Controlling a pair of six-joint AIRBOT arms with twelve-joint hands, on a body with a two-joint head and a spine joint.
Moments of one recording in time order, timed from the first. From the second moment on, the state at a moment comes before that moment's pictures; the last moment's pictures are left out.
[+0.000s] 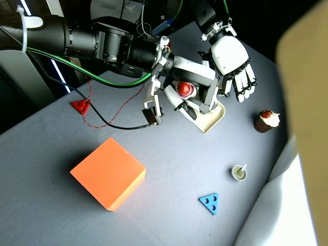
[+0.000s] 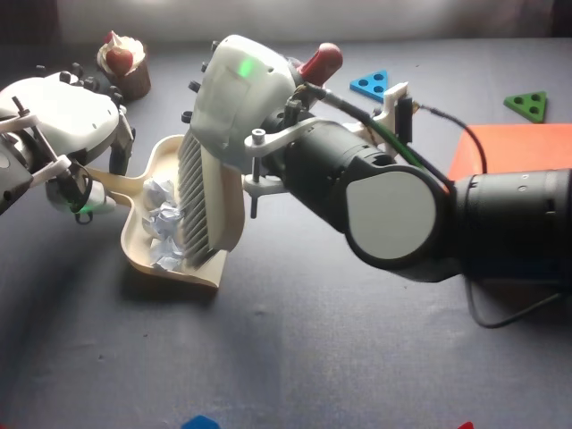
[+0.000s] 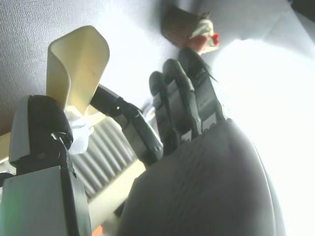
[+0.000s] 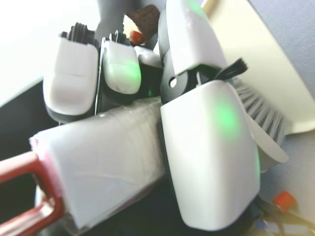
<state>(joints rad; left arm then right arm) 0.71 -1.06 1.20 -0.97 -0.55 1.95 -0.10 -1.61 1.23 -2.19 -0.63 0.20</state>
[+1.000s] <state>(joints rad) 0.71 -1.06 1.20 -0.98 -0.56 1.95 -0.09 -1.34 1.03 -2.13 -0.63 0.11</state>
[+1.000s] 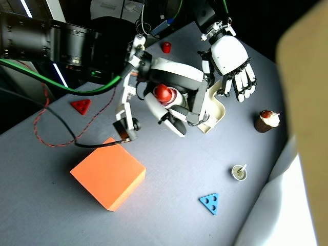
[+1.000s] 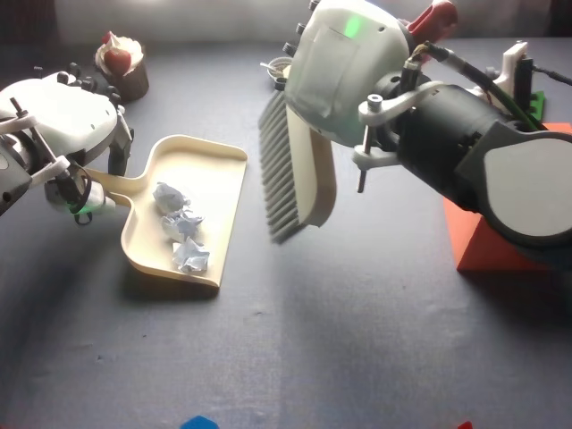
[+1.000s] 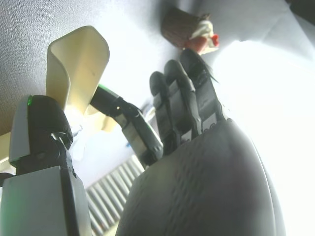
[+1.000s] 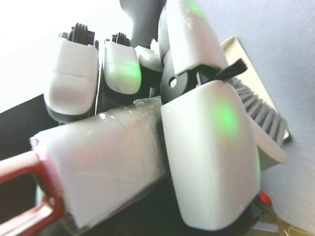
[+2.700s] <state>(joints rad) 0.52 -0.98 1.19 -1.01 -0.43 2.05 -0.08 -1.13 0.69 -1.75 -0.73 -0.20</state>
